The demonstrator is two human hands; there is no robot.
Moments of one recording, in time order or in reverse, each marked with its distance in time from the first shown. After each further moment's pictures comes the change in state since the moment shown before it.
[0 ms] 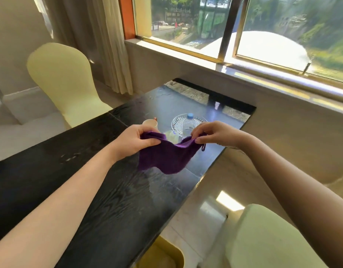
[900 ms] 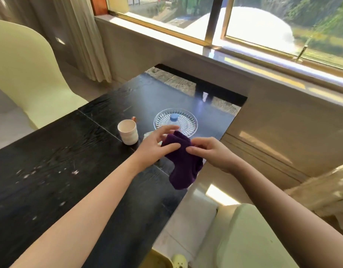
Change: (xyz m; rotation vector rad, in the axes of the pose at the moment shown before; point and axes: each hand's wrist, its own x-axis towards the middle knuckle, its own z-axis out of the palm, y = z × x) left_hand 0.142 -0.042 0.081 -0.276 -0.026 0.052; right_hand 0.041 0.077 -0.001 0.408 0.115 0.049
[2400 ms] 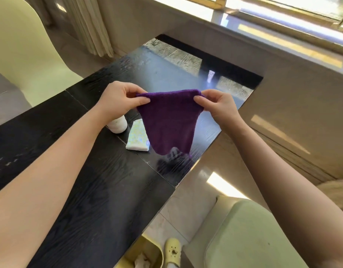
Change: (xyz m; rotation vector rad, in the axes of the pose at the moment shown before) left_hand 0.112 0.014 -0.031 0.386 0.226 -0.095; right_hand 0.098 0.049 -0.106 0.199 0.364 -0.066
